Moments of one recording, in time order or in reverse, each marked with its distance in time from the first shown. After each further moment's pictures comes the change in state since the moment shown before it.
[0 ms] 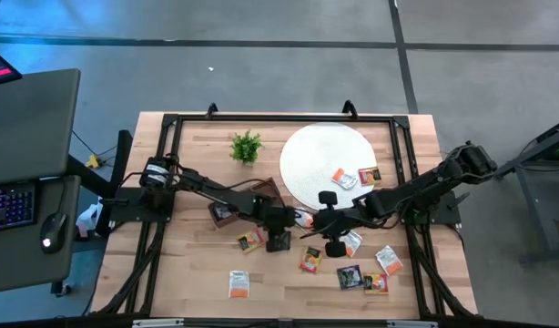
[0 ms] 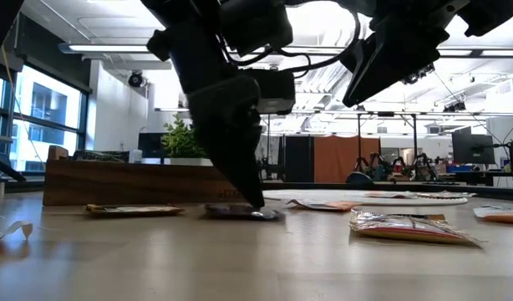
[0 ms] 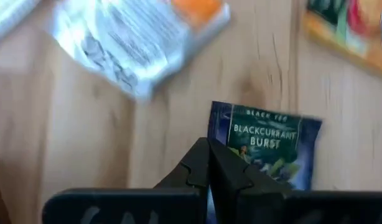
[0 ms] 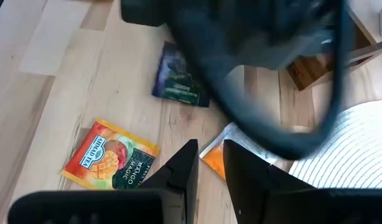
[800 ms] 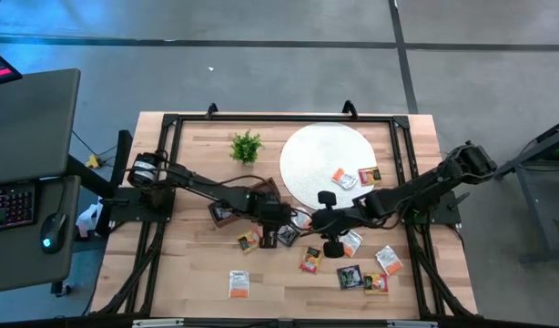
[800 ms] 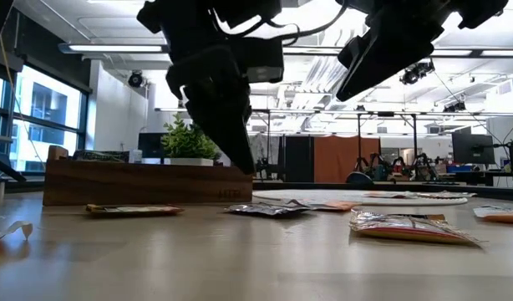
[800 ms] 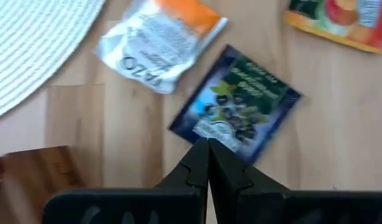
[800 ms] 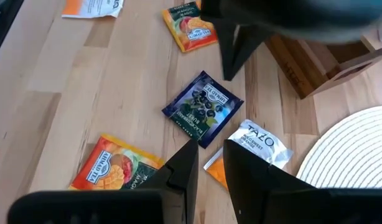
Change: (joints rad) left arm -0.008 -0.102 0.003 -0.127 -0.067 0.135; right arm 0.000 0.001 0.000 0.039 0.000 0.029
